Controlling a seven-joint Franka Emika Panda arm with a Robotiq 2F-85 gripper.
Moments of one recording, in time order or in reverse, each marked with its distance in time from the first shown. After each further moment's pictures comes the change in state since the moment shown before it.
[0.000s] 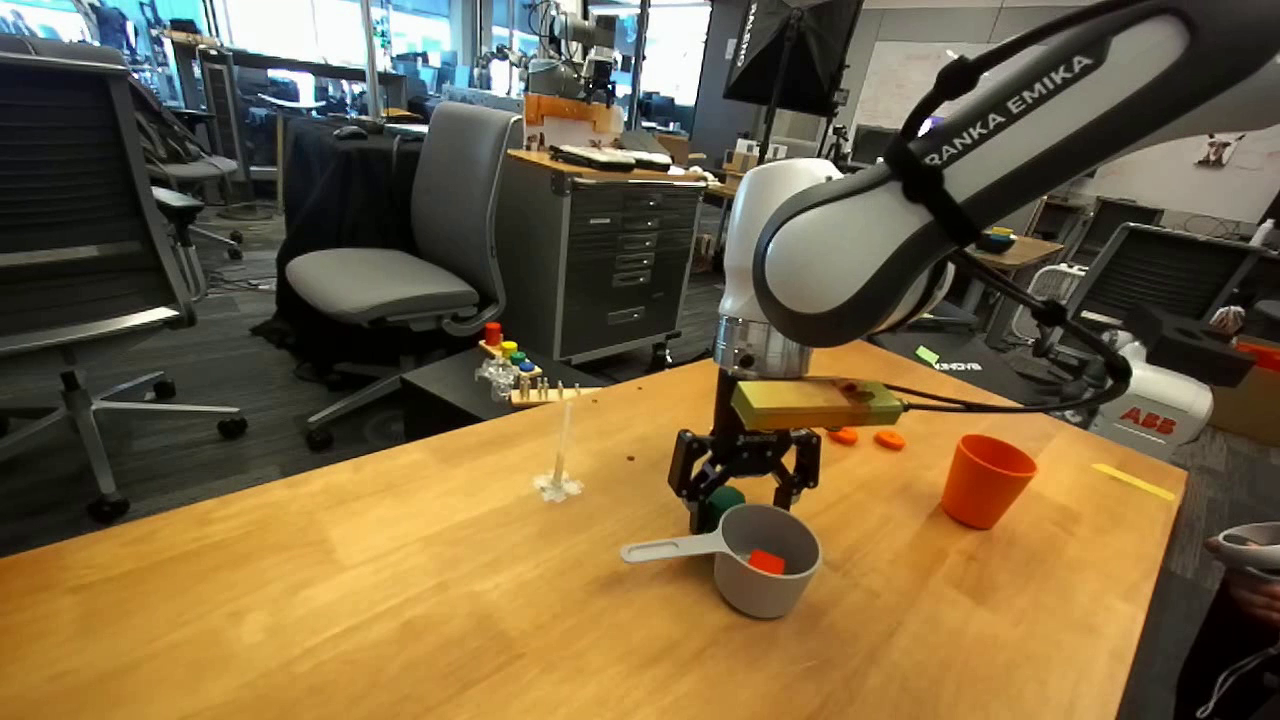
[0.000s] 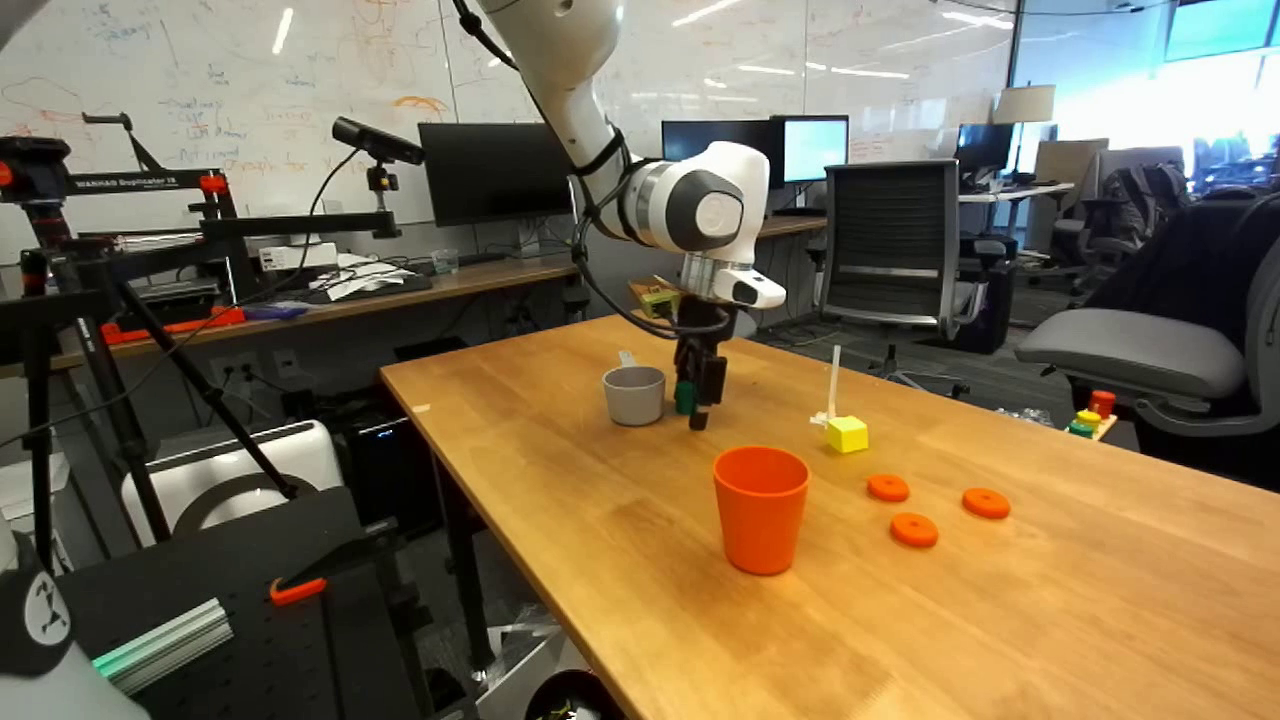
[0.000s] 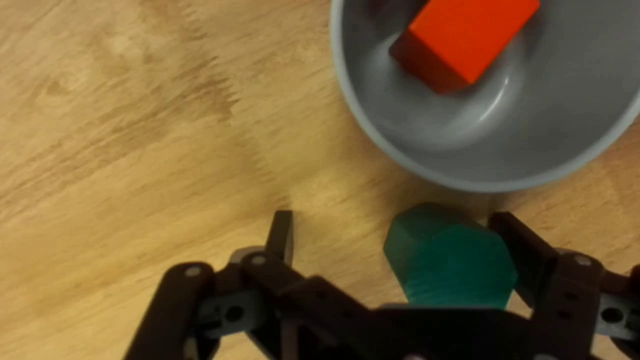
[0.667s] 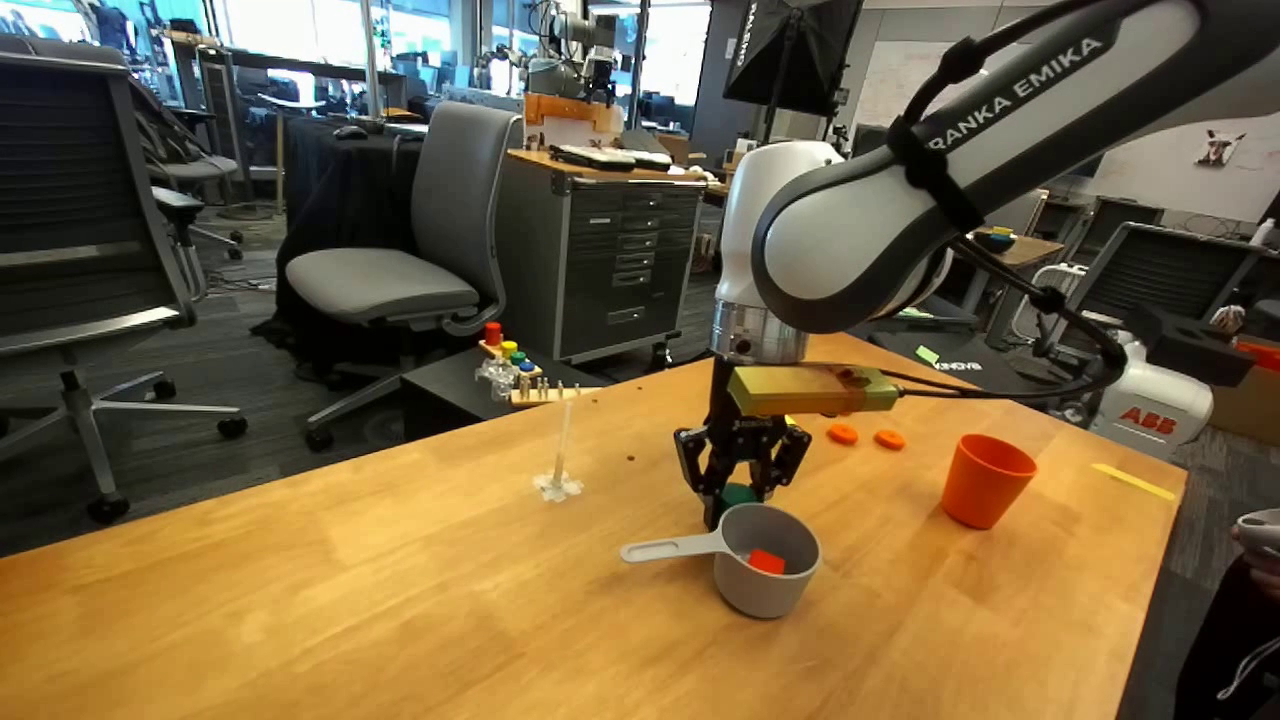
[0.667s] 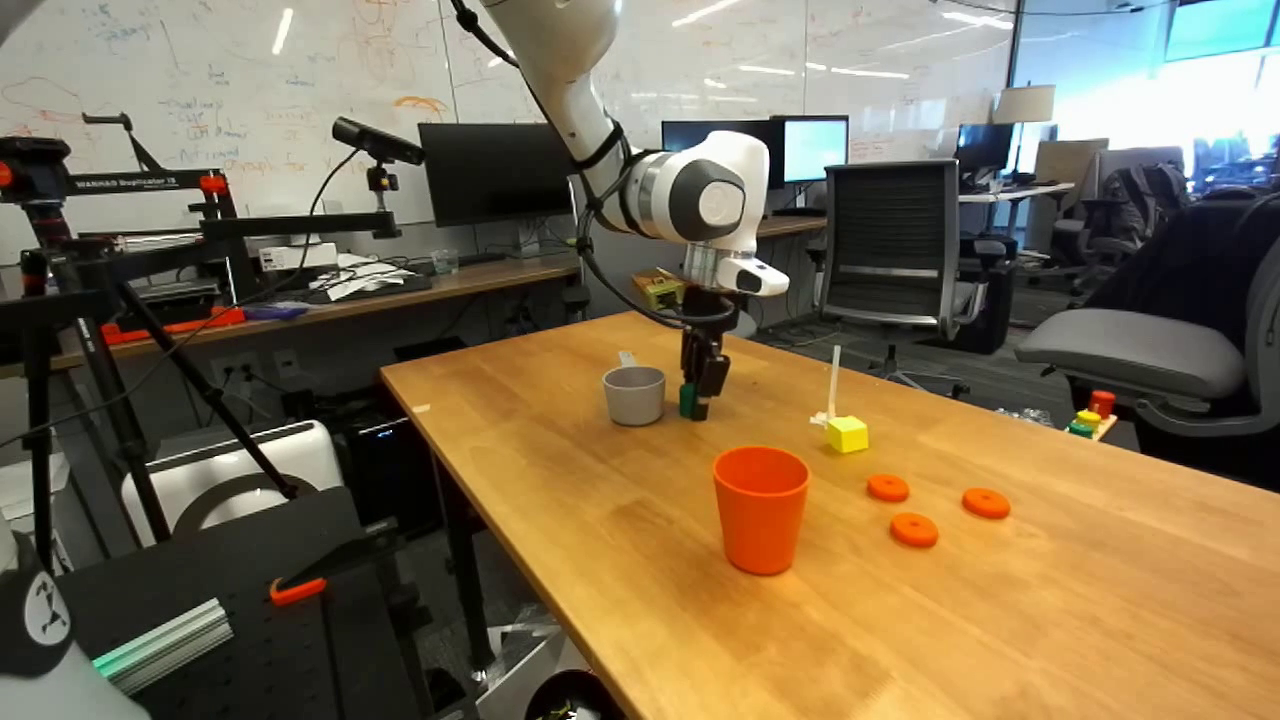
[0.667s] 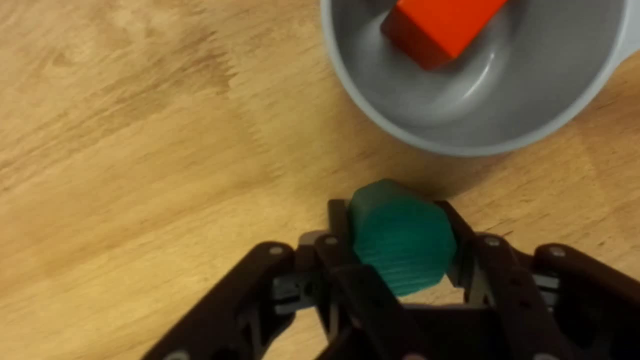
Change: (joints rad) arm 0.003 -0.009 -0.004 0.016 -0.025 -0.001 0.004
